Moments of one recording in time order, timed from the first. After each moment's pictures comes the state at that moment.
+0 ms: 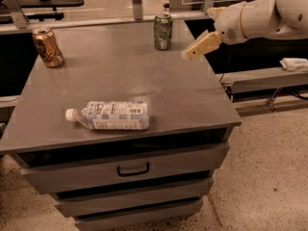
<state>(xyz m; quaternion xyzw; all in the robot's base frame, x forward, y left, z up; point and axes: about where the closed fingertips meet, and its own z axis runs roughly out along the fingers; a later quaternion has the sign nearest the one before) 0.710 -0.135 0.951 -0.49 0.70 0.13 0.51</state>
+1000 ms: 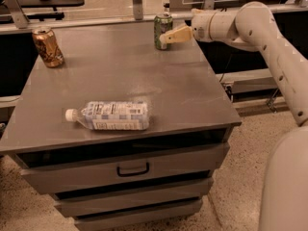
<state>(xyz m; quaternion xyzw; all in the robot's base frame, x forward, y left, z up) 0.833 -0.095 0.925 -0.37 0.69 0.19 0.59</state>
